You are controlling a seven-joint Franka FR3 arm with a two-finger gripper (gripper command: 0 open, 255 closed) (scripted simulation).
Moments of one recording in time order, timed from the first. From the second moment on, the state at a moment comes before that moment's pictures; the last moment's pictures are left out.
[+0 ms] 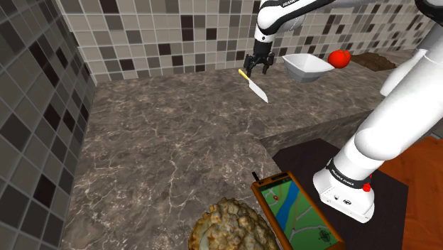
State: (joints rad) arm -0.14 -0.03 -0.07 -2.15 0.00 2.11 0.14
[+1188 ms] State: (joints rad) arm -0.17 0.20 -0.09 -2.07 0.03 2.25 0.17
